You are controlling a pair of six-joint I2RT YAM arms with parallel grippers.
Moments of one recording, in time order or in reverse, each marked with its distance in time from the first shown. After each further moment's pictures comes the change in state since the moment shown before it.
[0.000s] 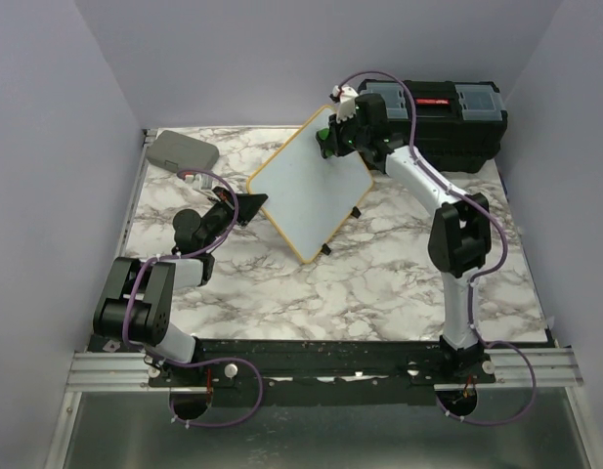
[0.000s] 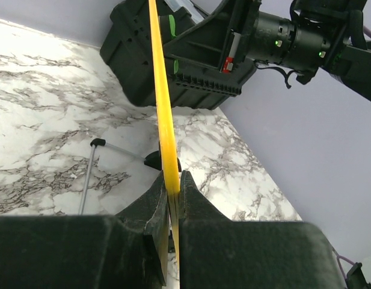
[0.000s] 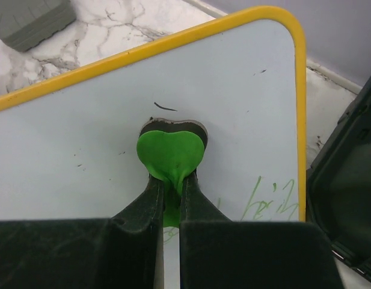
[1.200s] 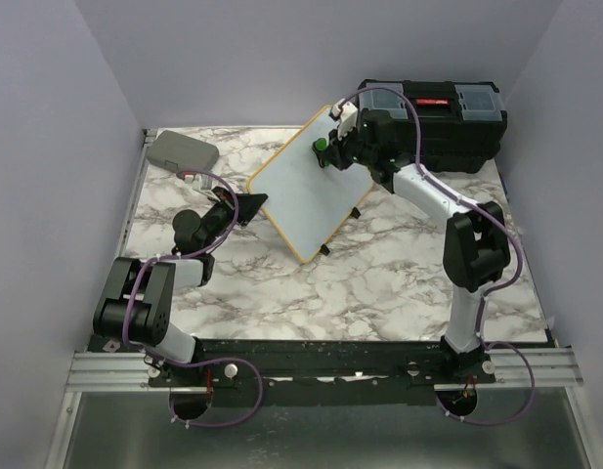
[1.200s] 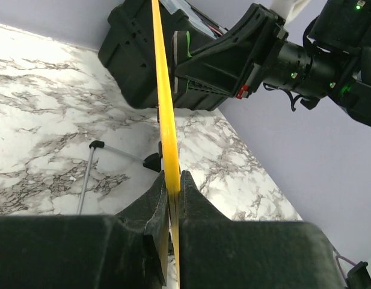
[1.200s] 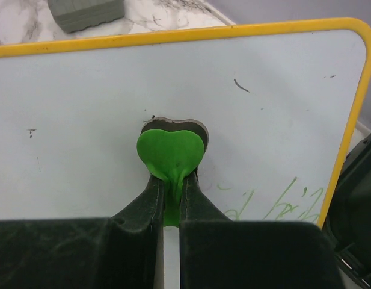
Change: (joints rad) left arm 0.000 -0.001 -0.002 0.014 0.001 0.000; right arm 0.009 -0.169 -0.326 0.261 -0.154 -0.137
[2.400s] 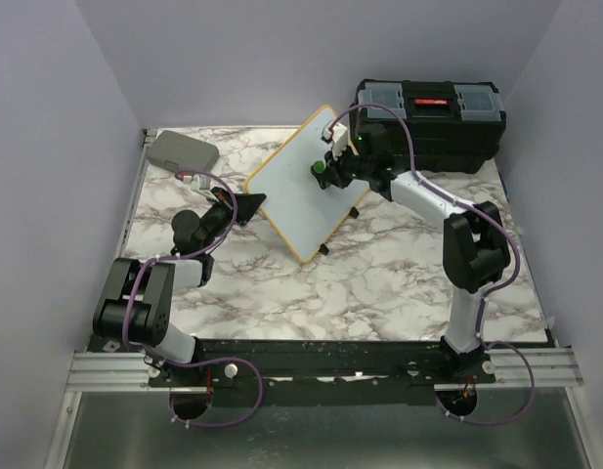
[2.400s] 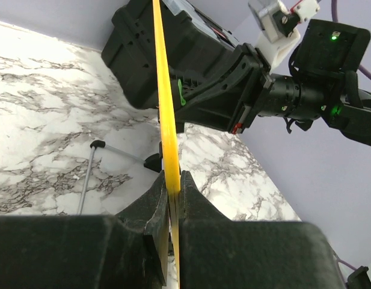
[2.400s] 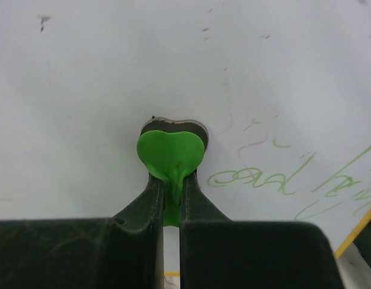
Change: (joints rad) left arm 0.007 -0.003 -0.006 -0.005 -0.011 -0.007; right arm 0.014 0.006 -0.059 -0.073 -0.037 -0.112
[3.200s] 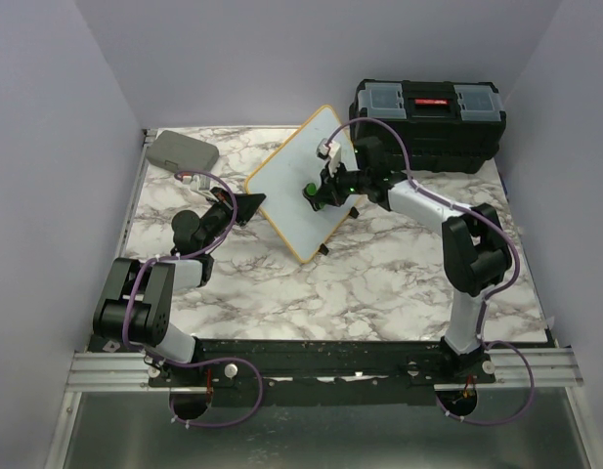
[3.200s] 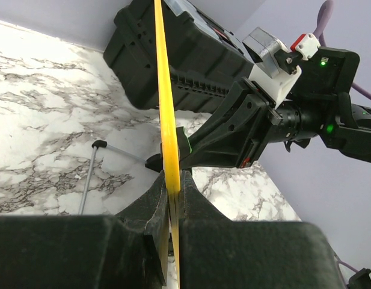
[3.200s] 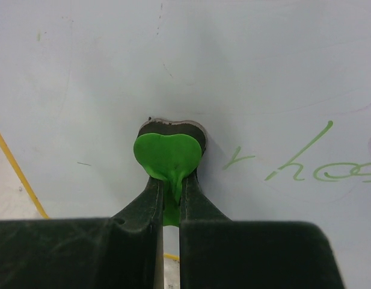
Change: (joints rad) left arm 0.000 0.000 -0.002 0.002 -0.002 0.000; right arm 0.012 -0.019 -0.100 -0.029 -0.218 -0.016
